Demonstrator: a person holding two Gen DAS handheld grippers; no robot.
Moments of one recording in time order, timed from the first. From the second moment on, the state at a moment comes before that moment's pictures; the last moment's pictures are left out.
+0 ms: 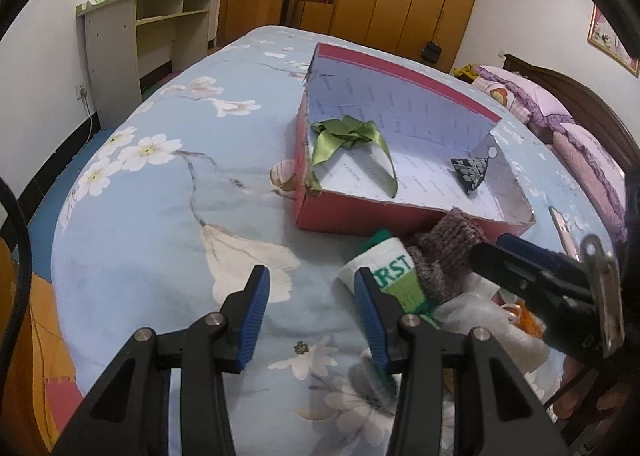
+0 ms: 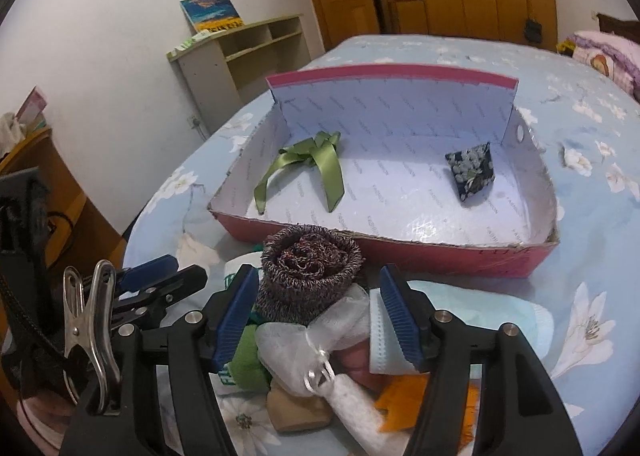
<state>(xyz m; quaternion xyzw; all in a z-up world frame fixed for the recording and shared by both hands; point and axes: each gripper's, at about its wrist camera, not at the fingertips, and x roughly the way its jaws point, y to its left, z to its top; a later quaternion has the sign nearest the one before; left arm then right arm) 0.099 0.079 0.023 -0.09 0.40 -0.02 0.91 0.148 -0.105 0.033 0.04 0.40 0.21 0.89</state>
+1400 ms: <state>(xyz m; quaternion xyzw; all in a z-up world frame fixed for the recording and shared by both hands) 0.111 0.062 0.013 -0.14 0.42 -0.07 0.89 0.152 -0.131 0.055 0.08 0.34 0.21 0.91</state>
